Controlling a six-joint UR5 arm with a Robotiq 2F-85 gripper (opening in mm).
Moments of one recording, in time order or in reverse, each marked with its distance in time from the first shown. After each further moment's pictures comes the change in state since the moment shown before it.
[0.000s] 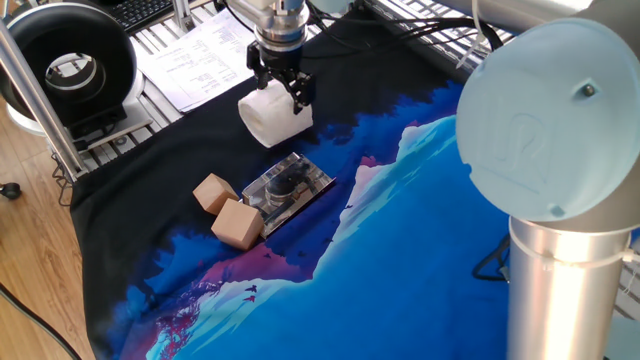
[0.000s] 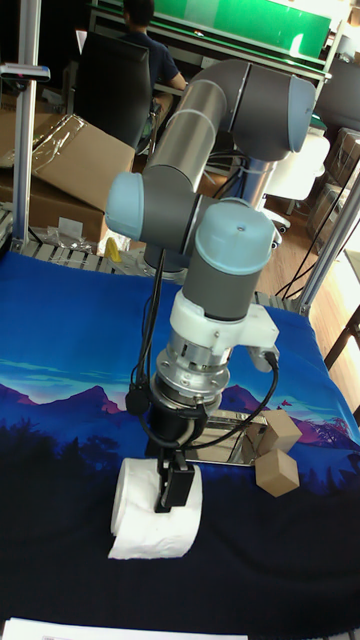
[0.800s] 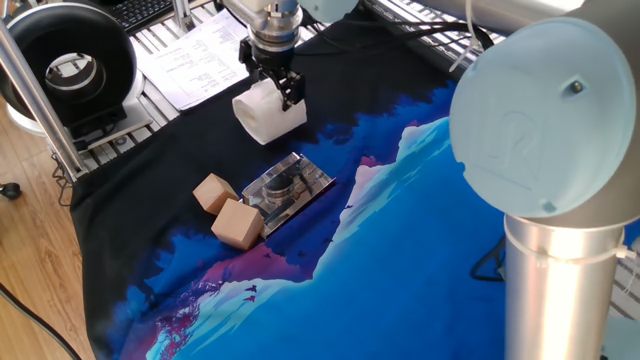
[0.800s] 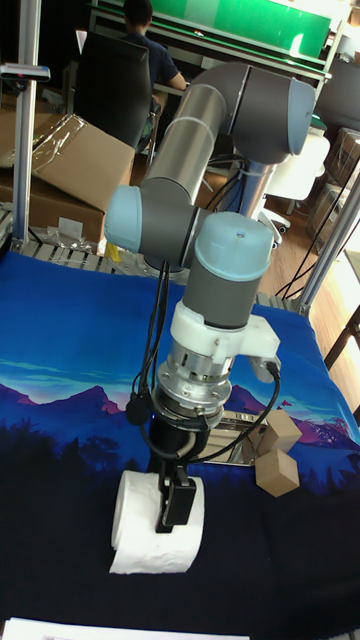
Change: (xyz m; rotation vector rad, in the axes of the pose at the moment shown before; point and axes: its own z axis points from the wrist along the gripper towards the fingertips) arm 0.000 -0.027 0.009 0.070 0.005 0.024
